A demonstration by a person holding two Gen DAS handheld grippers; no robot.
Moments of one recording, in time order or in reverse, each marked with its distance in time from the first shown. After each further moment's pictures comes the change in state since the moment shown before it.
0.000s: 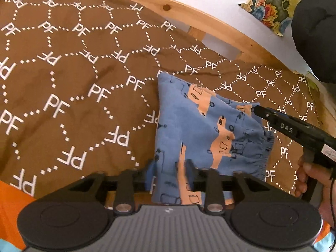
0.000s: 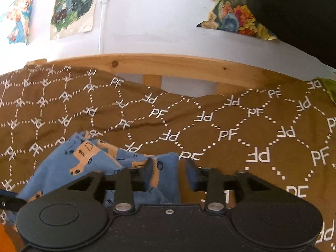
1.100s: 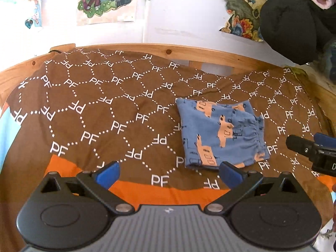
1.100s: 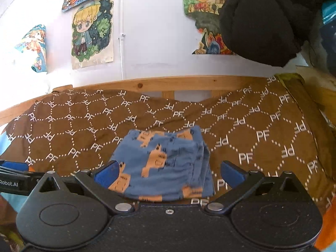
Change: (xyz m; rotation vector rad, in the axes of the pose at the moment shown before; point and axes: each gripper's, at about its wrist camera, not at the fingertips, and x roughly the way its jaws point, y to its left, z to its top) left arm -0.136 -0.009 -0.067 0.215 -0.199 0.172; right arm -0.197 0.070 -0.061 0.129 -0.088 -0.013
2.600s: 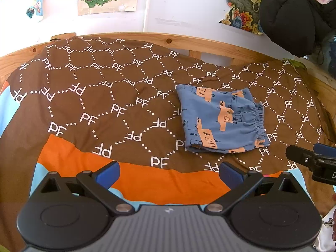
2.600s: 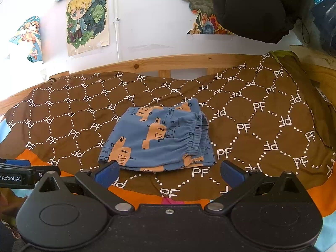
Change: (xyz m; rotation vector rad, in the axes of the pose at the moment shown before) left arm 0.001 0.006 -0.023 -0.012 0.031 -0.017; right arm -0.005 0.003 -0.028 0.034 0.086 -0.013
